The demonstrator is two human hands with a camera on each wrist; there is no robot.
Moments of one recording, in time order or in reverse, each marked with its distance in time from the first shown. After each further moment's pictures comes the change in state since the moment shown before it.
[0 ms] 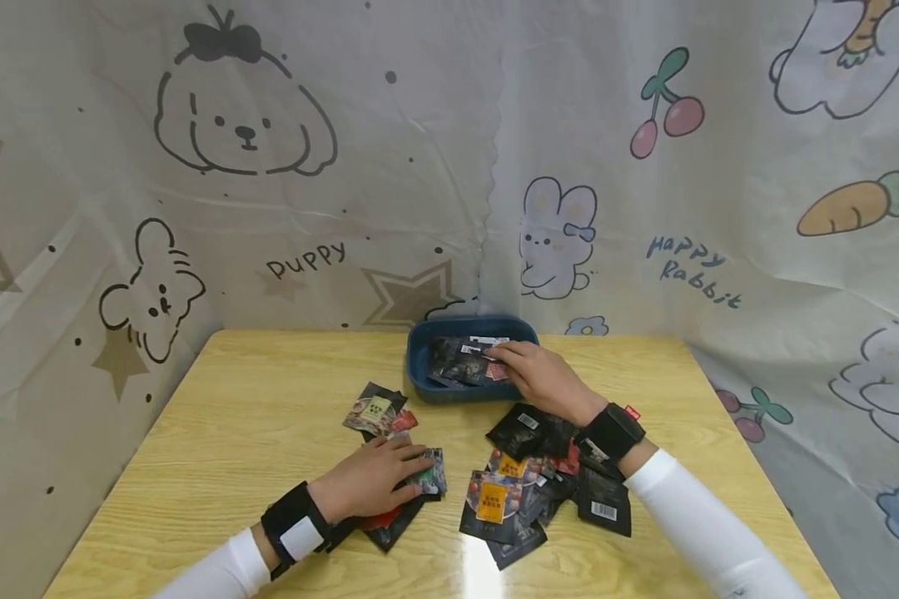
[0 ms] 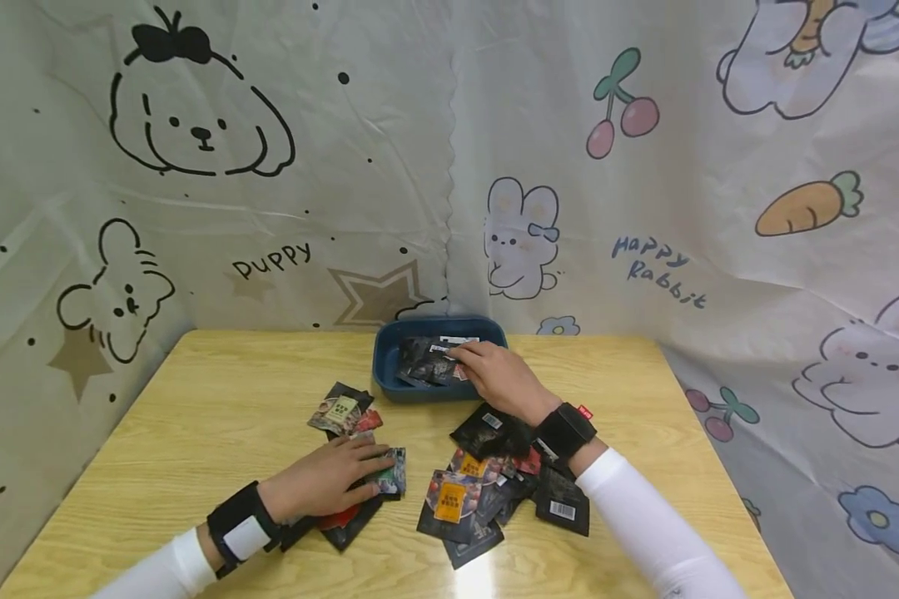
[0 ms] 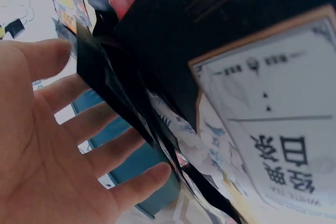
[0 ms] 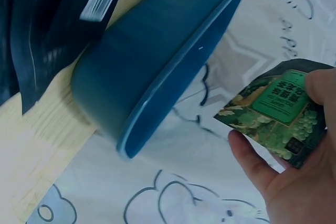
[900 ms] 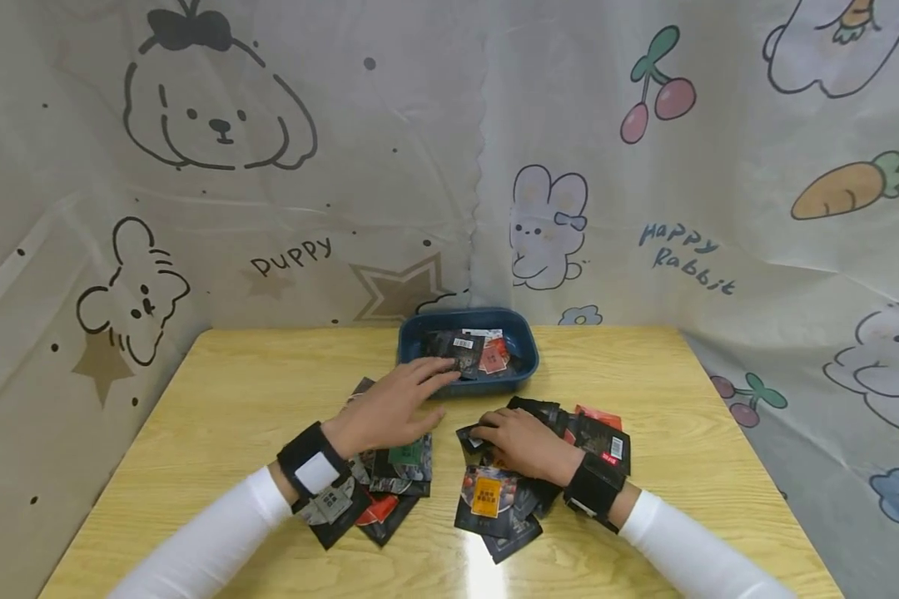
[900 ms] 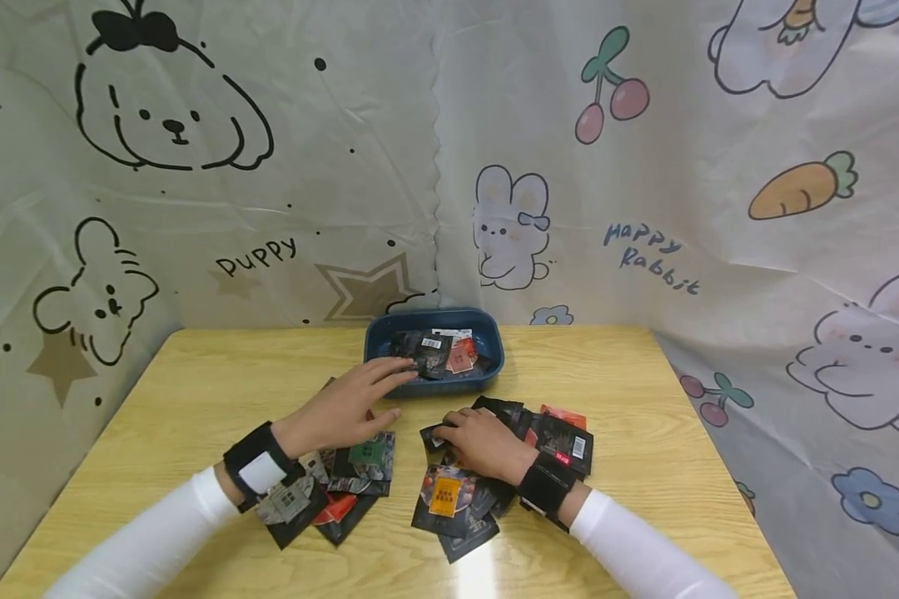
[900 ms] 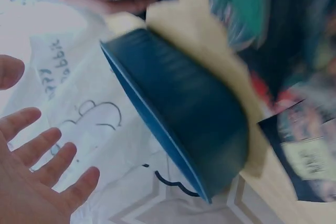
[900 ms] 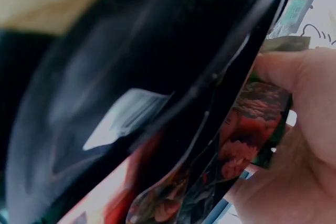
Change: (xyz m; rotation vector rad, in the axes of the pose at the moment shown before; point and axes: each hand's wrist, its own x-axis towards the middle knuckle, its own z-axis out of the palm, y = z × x) left_hand 0.054 -0.004 -0.067 -0.010 0.429 0.133; right_hand -0.057 -0.042 0.065 -0.111 -0.260 -0.107
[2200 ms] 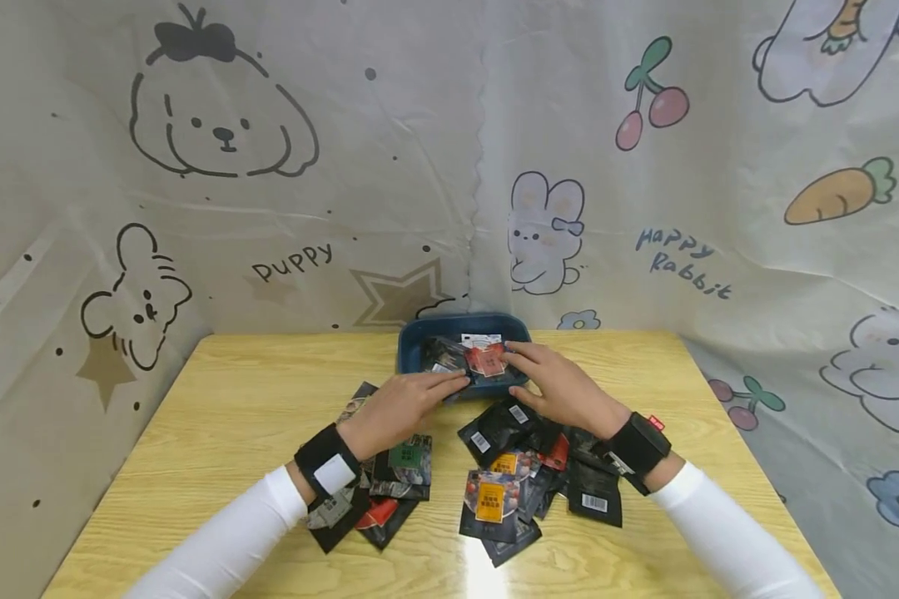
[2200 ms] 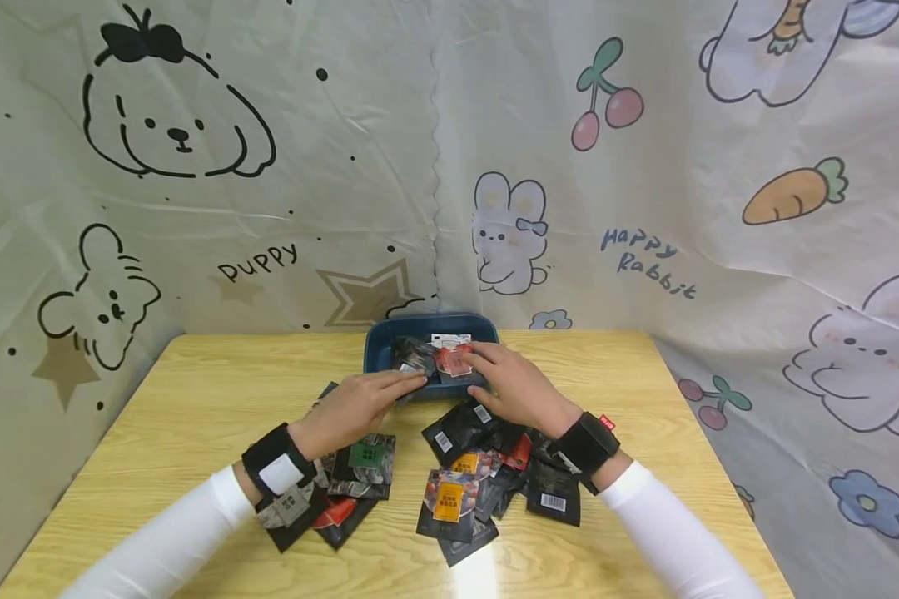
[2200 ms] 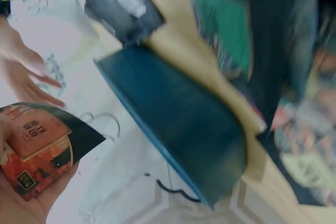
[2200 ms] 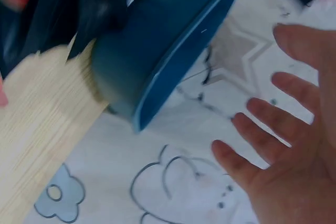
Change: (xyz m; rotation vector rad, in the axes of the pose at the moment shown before) left_hand 0.011 0.007 0.004 0.160 0.129 0.138; right_hand -0.004 0.056 -0.076 0.124 0.165 0.162
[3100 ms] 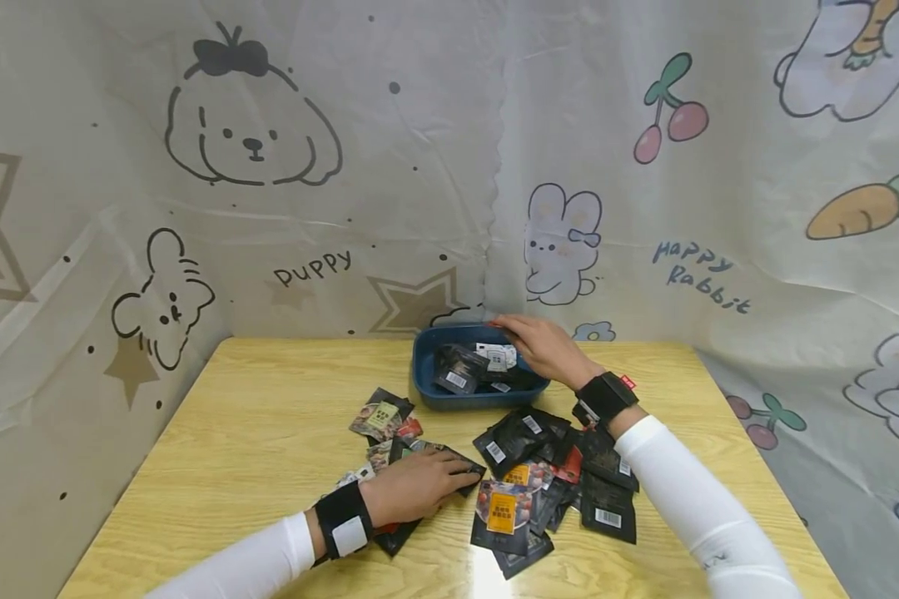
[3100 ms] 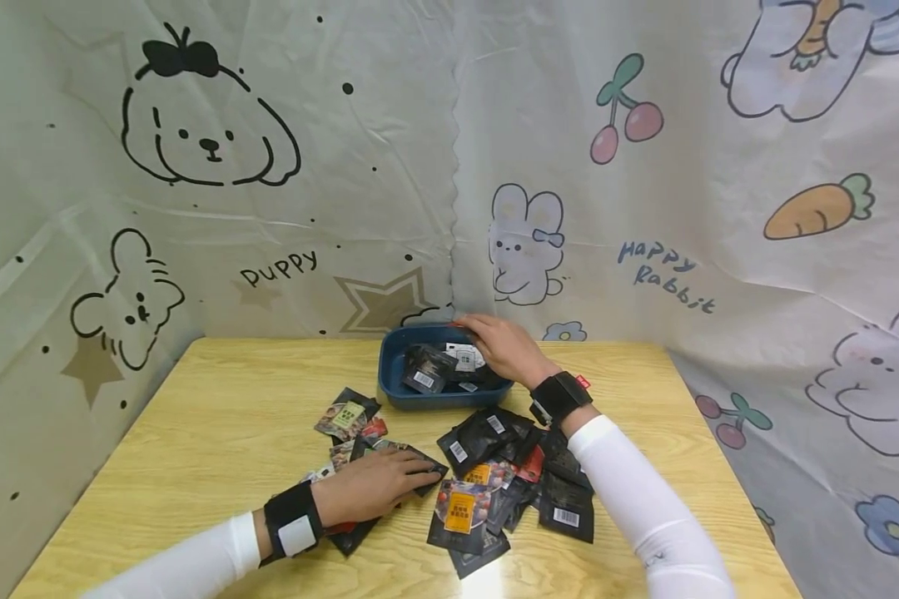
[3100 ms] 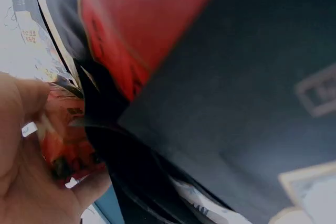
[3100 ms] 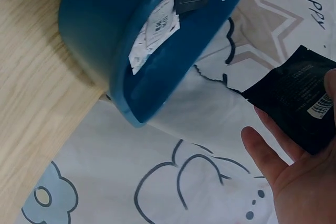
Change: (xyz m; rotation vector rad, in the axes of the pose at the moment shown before) left_hand -0.051 0.042 0.047 0.025 -0.437 0.077; right_hand 0.079 0.031 0.005 0.082 0.090 0.003
